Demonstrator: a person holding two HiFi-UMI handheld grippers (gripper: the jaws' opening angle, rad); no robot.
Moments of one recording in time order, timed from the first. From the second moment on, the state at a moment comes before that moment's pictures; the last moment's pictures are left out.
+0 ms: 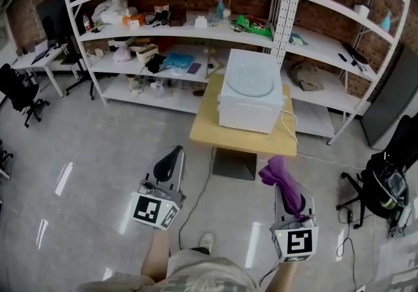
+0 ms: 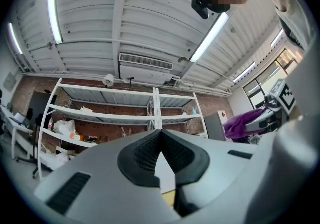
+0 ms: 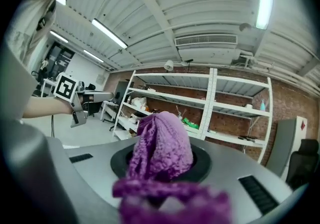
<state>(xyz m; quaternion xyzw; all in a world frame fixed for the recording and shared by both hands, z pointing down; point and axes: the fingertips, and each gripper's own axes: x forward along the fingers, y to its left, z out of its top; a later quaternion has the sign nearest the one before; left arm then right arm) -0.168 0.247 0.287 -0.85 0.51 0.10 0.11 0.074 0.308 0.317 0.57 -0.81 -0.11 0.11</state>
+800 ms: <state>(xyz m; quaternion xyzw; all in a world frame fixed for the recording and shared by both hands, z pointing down) -0.095 0.391 0.276 -0.88 0.45 0.07 0.11 0.092 0.436 0.290 0.63 -0.77 -0.06 0.05</state>
